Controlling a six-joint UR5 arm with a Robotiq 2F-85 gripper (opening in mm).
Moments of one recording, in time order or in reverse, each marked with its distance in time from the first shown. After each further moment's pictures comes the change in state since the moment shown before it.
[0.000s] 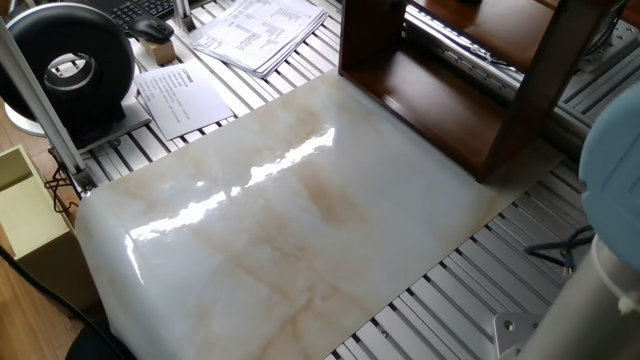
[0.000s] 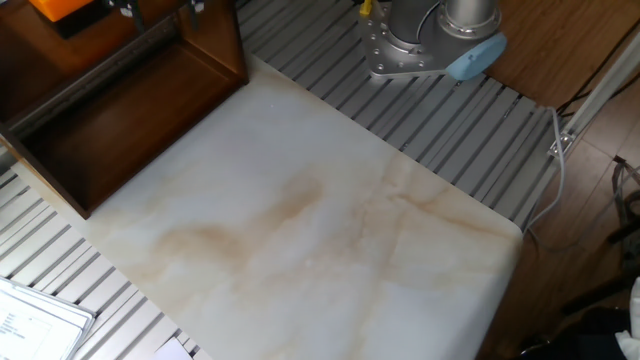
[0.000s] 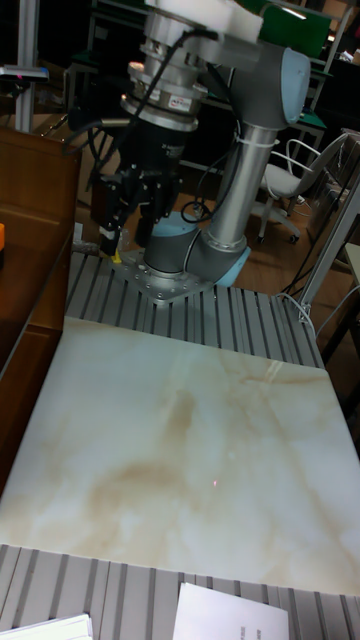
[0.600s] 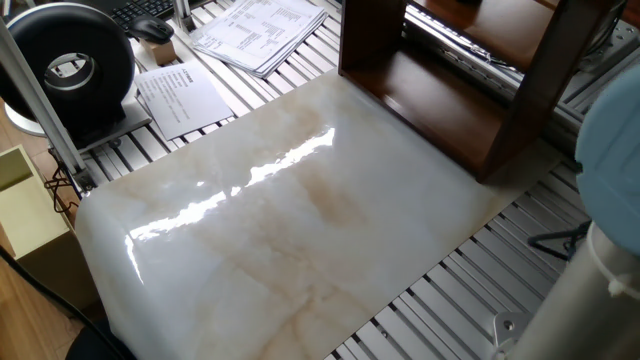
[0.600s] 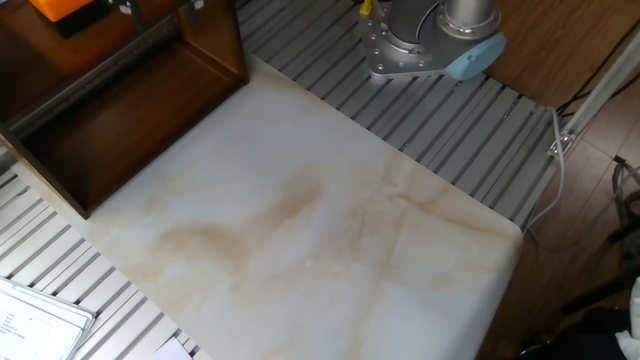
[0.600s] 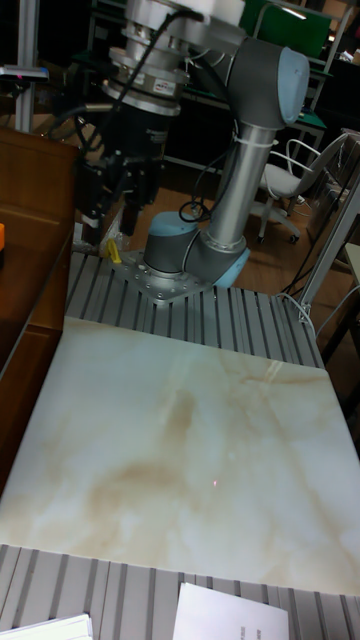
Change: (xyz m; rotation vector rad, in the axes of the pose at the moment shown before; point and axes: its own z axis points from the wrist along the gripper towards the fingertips) arm 0.037 -0.036 -0.005 0.047 0.012 -0.176
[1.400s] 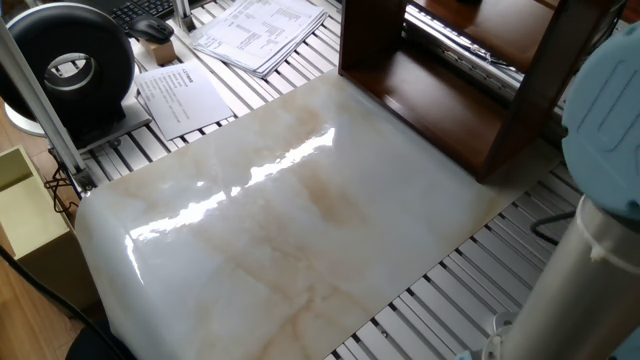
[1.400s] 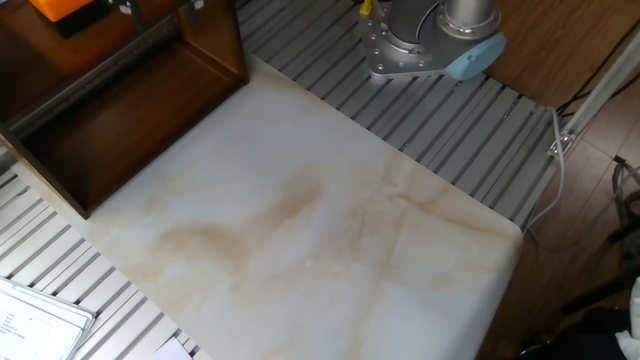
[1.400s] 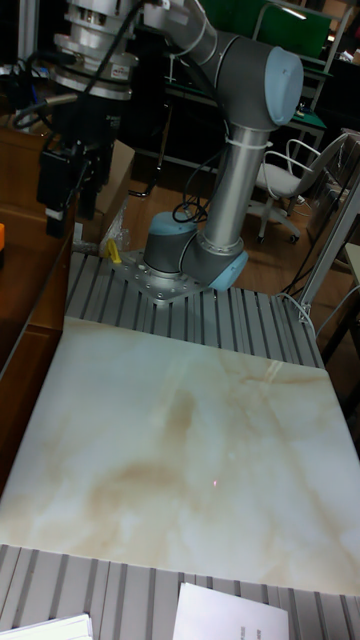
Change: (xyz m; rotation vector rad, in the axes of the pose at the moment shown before) arm 0.021 -0.011 0.004 -0.013 -0.073 -0.289
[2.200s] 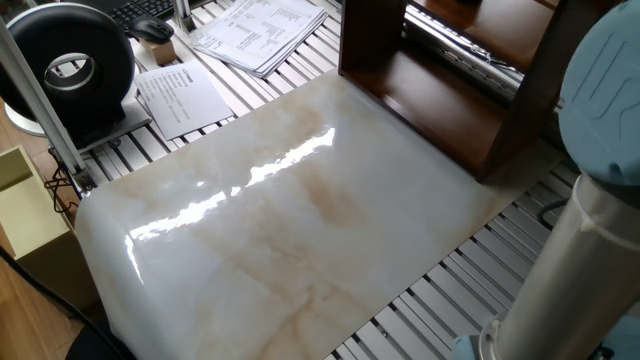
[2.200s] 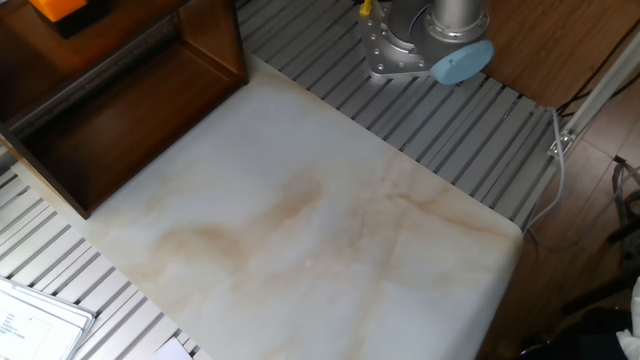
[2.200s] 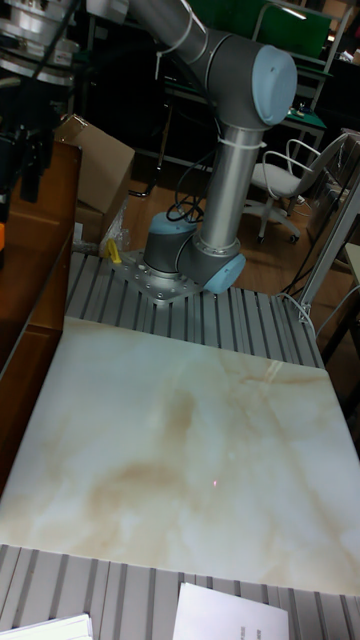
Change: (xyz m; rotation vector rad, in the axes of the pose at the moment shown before) arm 0.069 -0.010 0.002 0.045 0.049 -0.086
